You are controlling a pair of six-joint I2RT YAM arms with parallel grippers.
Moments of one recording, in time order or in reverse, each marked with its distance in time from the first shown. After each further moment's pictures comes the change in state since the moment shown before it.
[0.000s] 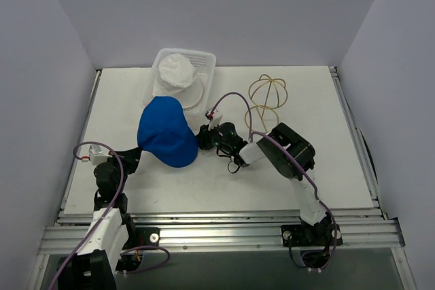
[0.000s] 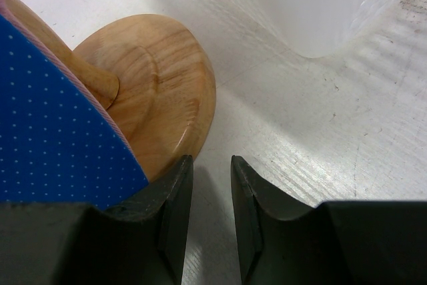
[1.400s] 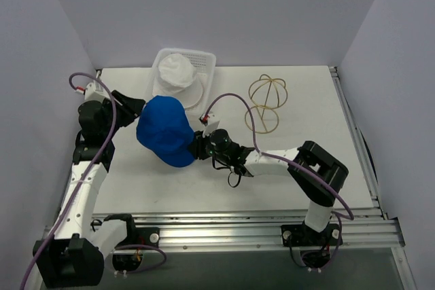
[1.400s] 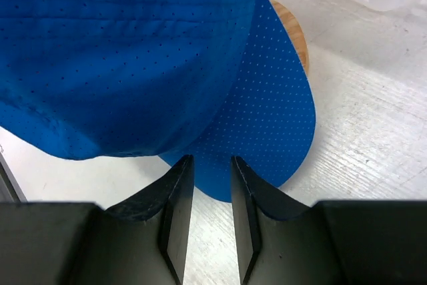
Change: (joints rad) left arm -0.106 0.247 0.820 -0.580 0.055 0.352; right arm 0.187 -0.399 -0.088 -0.405 0.236 0.150
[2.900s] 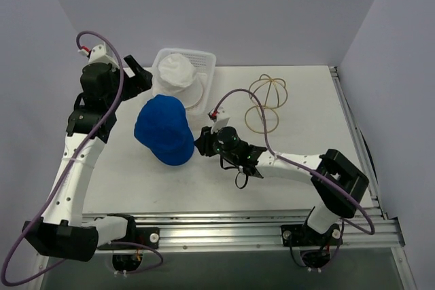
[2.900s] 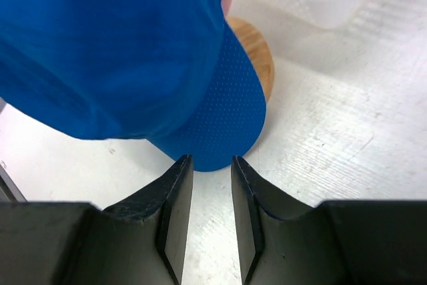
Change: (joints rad) left arm -0.163 0.243 0.536 -0.333 -0.243 0.201; right arm 0.001 -0.129 -0.042 -0.084 0.078 0.006
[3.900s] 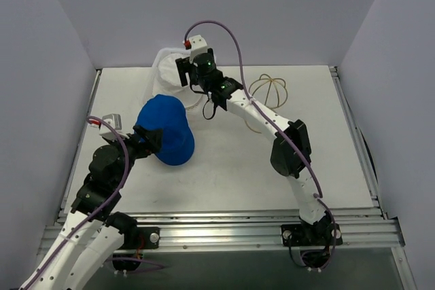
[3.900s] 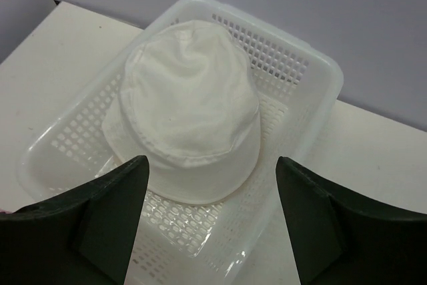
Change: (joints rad) left arm -0.311 -0.712 -0.751 0.177 -0.209 -0.034; right arm -0.193 0.547 1.257 -0.586 0.151 -0.418
